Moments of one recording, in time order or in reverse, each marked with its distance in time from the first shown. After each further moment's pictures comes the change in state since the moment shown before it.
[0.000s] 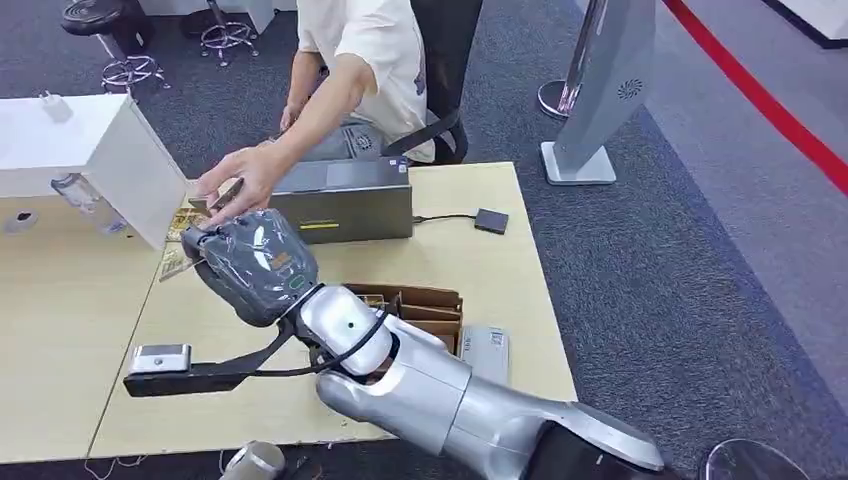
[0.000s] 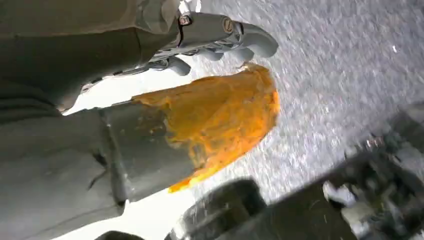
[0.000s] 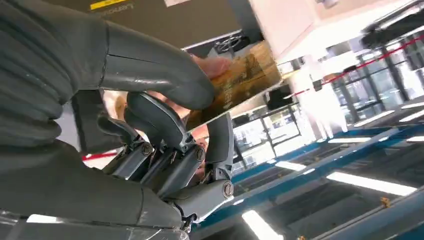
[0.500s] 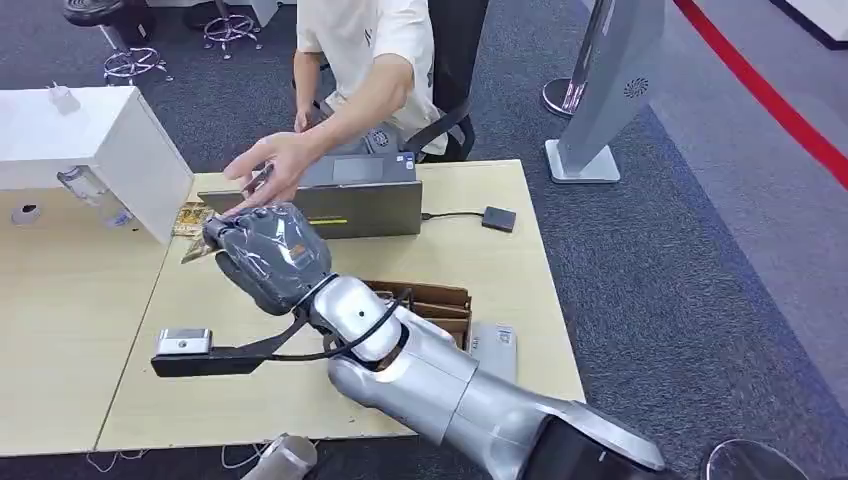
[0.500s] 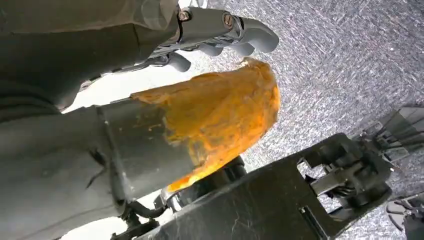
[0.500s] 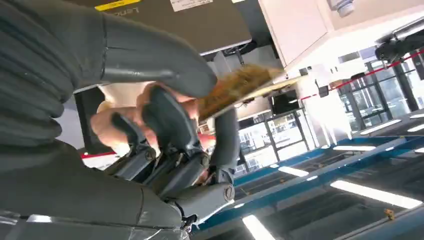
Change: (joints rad) left arm -0.046 -0.066 -0.066 0.089 0.098 0.131 0.085; right arm 0.002 0.000 -0.061 0.066 0.002 0.000 -0.076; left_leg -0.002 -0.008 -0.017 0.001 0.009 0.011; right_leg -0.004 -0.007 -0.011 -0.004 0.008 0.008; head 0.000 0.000
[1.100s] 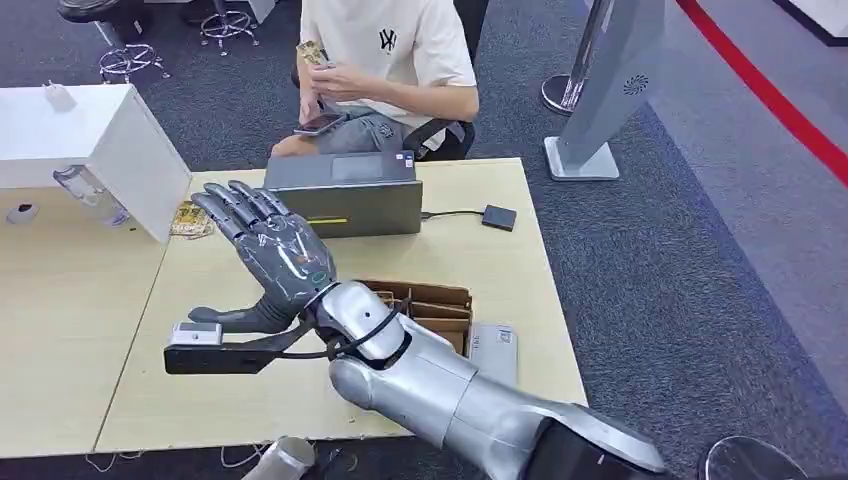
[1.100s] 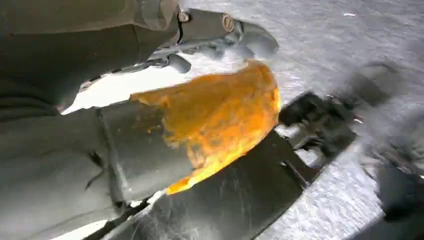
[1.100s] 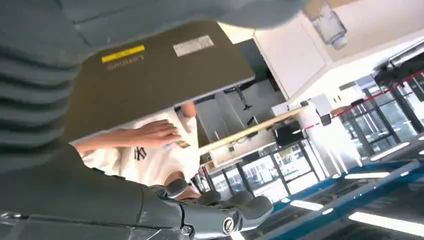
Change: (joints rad) left arm 0.032 0.047 -0.288 -0.022 0.337 -0.117 -0.110; right arm 0.013 0.000 0.038 0.041 -0.202 0.000 -0.045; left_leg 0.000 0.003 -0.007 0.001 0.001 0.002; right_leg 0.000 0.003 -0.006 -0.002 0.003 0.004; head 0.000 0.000
